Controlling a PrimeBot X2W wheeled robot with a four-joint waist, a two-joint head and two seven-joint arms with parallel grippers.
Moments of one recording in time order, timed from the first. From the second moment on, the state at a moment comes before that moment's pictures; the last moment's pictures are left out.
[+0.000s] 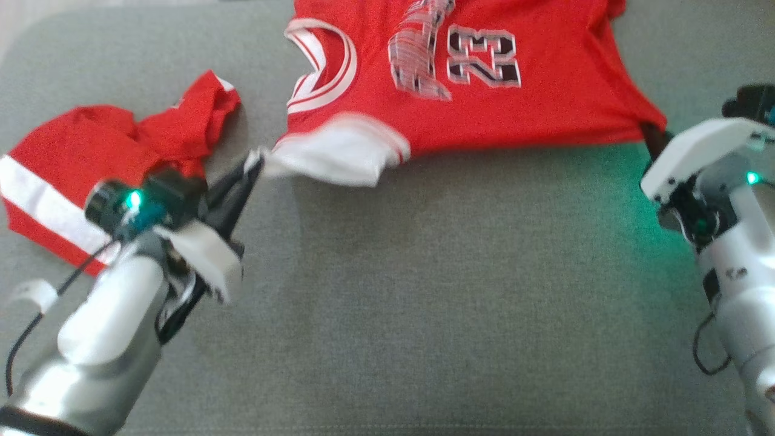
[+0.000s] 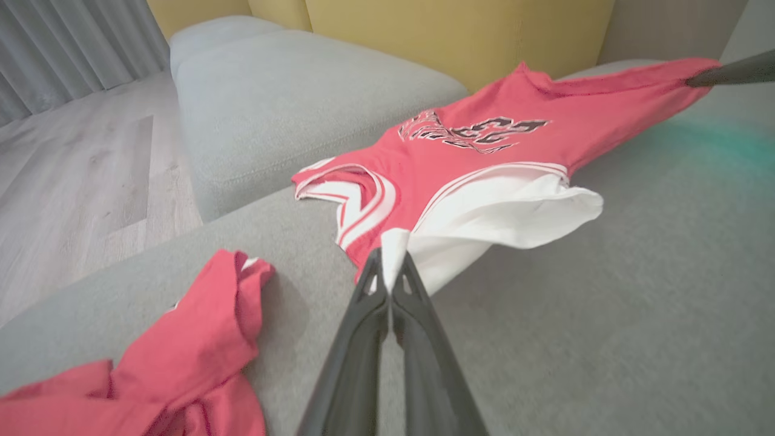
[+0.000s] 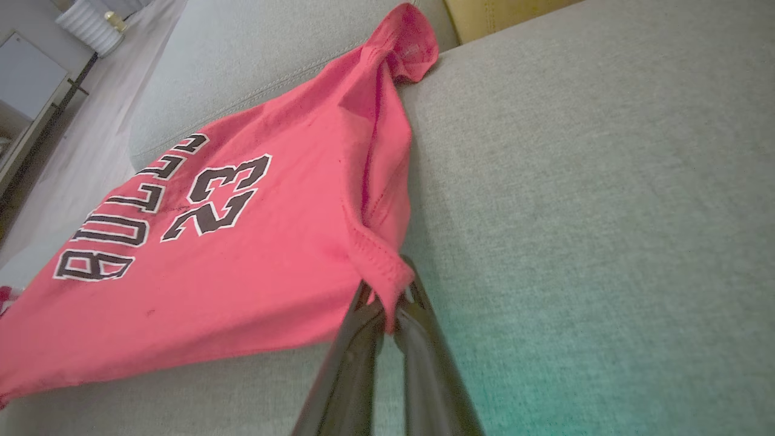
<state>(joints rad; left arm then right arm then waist) -0.61 0.40 -0.68 0.52 -0.40 -0.13 -0.26 -0.83 -0.27 0.21 1.03 0.66 0.13 0.21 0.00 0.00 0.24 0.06</state>
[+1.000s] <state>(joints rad) -0.48 0.69 -1.15 0.22 -0.83 -0.13 -0.15 -0.53 -0.51 0.49 0.81 0.77 0.13 0.57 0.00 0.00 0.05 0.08</state>
